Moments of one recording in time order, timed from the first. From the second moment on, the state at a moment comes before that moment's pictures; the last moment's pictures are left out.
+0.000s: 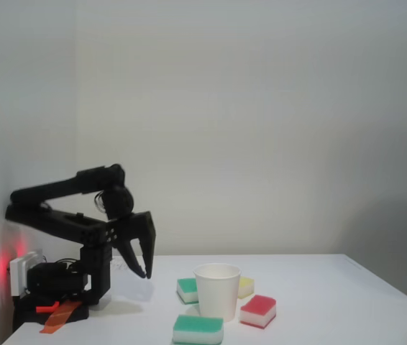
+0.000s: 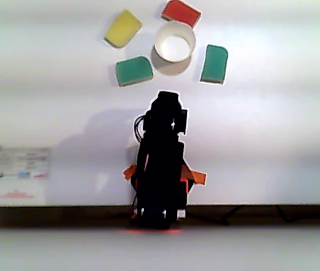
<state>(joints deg) 9.2 157.6 151.2 79.3 -1.4</state>
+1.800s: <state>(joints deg) 34.1 91.5 106.3 56.8 -9.2</state>
